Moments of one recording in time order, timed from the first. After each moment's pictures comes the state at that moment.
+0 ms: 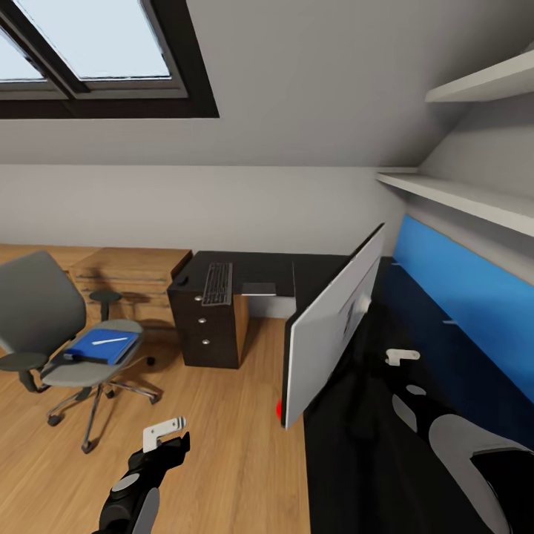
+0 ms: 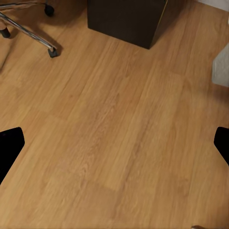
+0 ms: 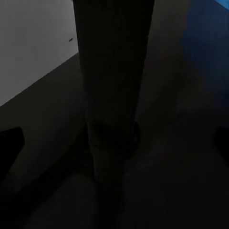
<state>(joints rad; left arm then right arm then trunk) -0.10 -0.08 0.00 -1.40 0.21 0.48 0.31 -0.92 -0.17 0.18 -0.12 -0.26 -0.30 0.02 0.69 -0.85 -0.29</state>
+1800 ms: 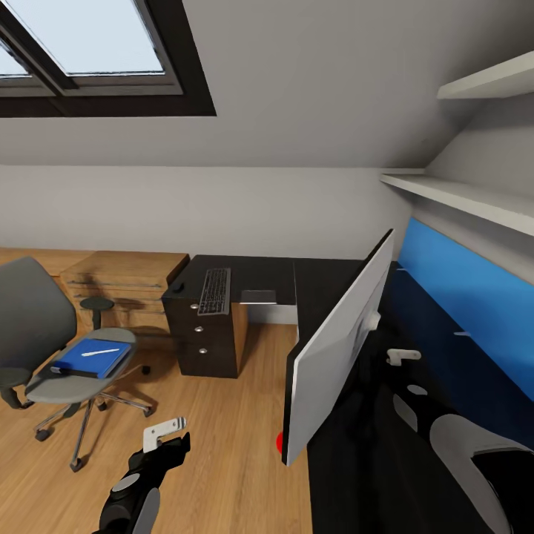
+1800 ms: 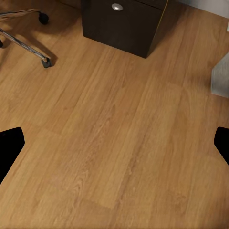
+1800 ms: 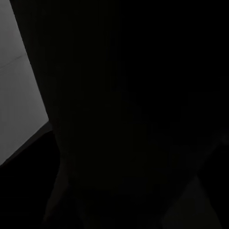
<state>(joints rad) -0.10 -0.08 0.00 -1.40 0.21 0.48 0.31 -0.92 -0.18 0.18 -0.12 -0.26 -0.30 0.02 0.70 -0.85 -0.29</state>
